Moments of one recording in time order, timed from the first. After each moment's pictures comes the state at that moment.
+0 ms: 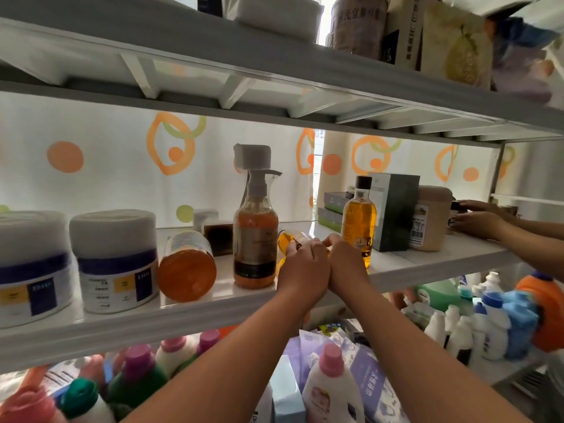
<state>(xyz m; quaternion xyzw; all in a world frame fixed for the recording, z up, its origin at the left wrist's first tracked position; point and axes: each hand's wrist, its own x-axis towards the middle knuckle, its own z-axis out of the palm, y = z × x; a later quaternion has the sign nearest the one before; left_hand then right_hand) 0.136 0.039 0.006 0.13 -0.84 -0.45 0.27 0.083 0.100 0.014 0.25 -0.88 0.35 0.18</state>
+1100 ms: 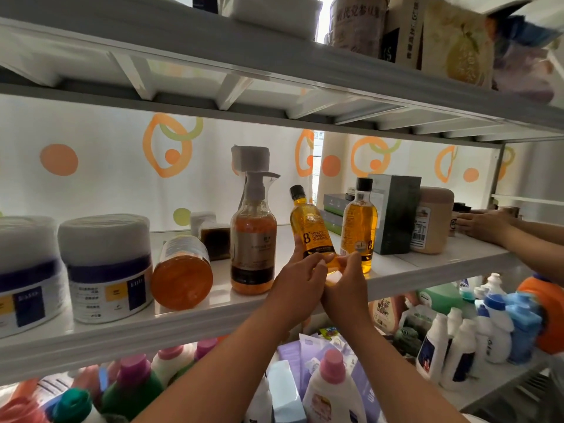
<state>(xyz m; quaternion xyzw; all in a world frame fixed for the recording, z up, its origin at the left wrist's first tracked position) 0.137 0.021 -0.007 0.01 -0.90 -0.37 0.25 0.087 0.102 -0.029 0.23 -0.77 0.56 0.19</state>
